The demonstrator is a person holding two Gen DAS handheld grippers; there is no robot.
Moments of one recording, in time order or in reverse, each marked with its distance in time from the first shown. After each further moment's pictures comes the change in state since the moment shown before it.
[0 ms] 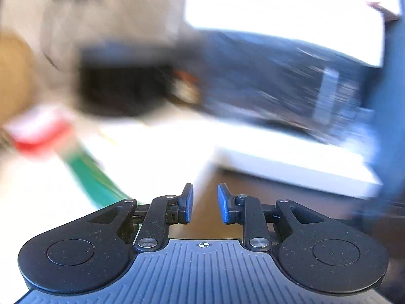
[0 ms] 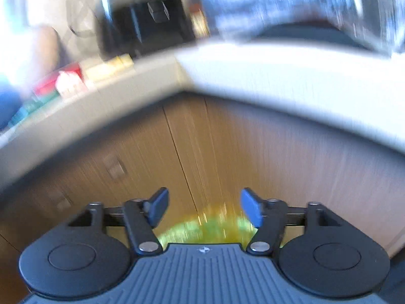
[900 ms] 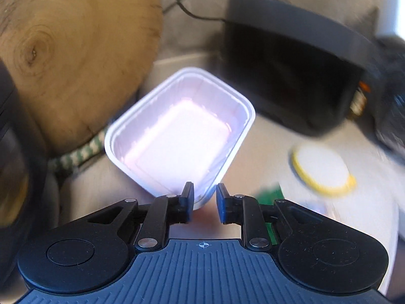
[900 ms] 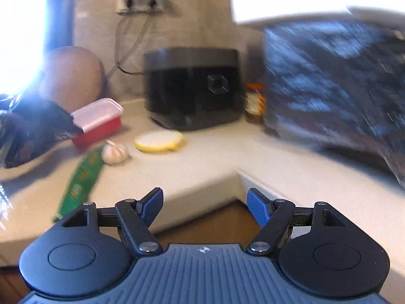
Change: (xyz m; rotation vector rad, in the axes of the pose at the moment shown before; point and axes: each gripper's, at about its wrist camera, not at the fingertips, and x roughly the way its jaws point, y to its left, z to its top) left arm 0.117 0.225 0.052 -0.250 0.276 0.267; right arm -0.016 0.086 0.122 -0.199 -0.140 0.089
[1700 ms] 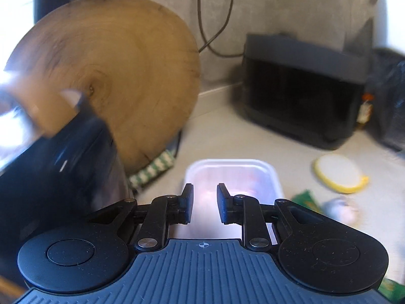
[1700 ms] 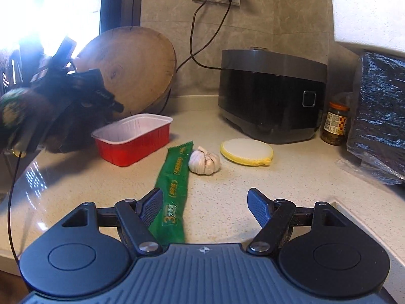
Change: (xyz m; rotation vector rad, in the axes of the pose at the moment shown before) left arm -0.039 0.038 0.009 0.068 -0.134 0.142; right arm 0.027 0.108 0.023 -0.139 0.051 0.170
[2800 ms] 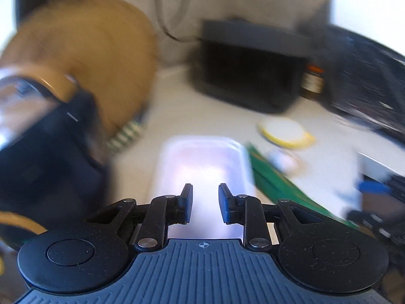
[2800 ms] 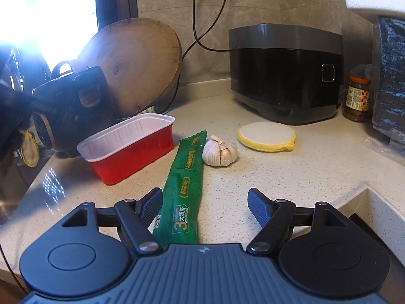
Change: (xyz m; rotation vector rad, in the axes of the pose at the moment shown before) left arm -0.085 -0.006 -0.033 0.064 0.056 -0.139; right arm 0.036 -0.009 0.002 0.101 0.069 0.119
